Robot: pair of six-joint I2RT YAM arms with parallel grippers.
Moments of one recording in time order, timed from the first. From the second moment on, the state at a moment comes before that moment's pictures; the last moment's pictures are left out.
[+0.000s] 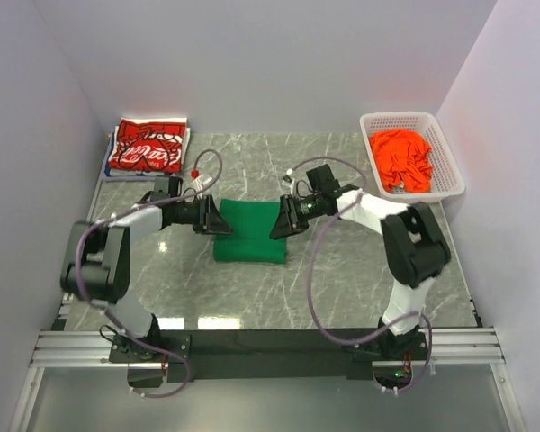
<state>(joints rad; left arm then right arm) -0.12 1.68 0.88 -0.16 1.04 -0.26 0.44 1.85 1.15 -0.29 -0.90 0.36</state>
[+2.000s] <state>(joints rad) -0.01 2.12 1.34 -0.07 0.91 -0.26 0.28 2.36 1.77 -0.33 -0.73 0.45</state>
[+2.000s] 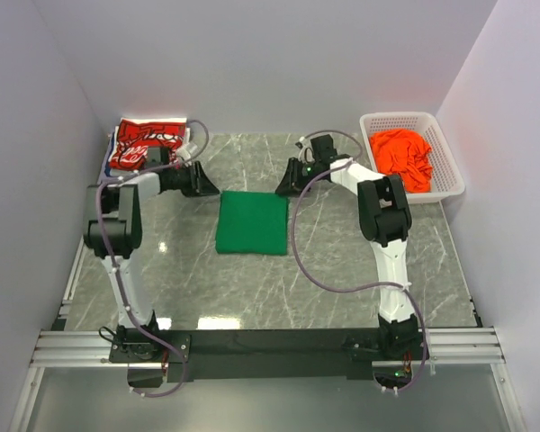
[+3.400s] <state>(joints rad) 0.47 1.43 1.18 -0.63 0.74 -0.01 1.13 2.16 1.63 -0.47 0.22 -0.21</state>
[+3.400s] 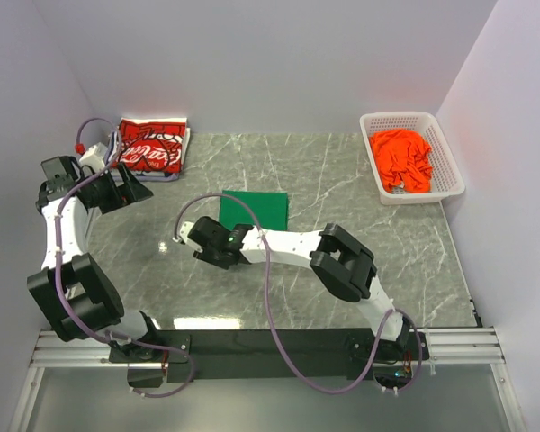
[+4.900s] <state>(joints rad) 0.43 1.43 0.83 -0.33 0.85 -0.10 1.13 2.19 1.73 -0.50 0.23 -0.25</state>
